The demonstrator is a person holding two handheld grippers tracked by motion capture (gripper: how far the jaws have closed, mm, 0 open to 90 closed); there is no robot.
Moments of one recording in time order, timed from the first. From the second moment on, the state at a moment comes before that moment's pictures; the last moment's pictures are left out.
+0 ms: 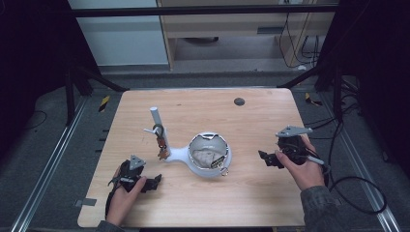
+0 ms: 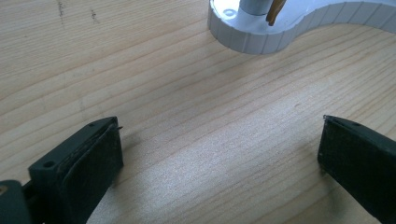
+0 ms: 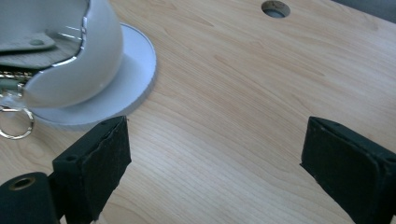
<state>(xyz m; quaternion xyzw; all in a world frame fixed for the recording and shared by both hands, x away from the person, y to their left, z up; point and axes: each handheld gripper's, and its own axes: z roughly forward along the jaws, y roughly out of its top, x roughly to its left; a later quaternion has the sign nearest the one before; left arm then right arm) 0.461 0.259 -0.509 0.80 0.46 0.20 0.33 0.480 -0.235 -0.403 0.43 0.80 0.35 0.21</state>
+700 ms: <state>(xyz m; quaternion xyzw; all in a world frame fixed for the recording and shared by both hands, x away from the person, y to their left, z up) 0.461 0.259 -0.509 0.80 0.46 0.20 0.33 0.489 -0.257 -0.449 0.48 0.79 0.33 0.20</state>
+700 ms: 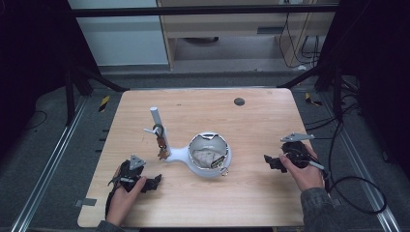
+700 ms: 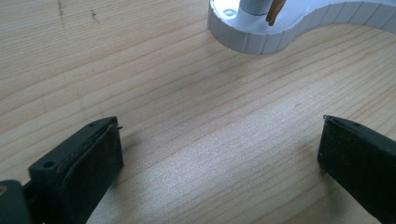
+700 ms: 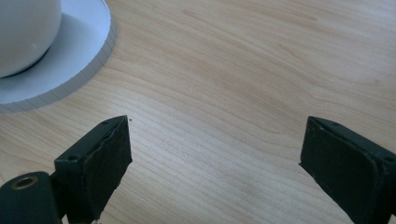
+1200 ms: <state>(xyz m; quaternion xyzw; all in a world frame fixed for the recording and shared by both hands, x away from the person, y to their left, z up) 0.461 0.259 -0.509 0.80 0.46 0.20 0.33 0.486 -0.252 -0.477 0.50 0.79 0.32 0.18</state>
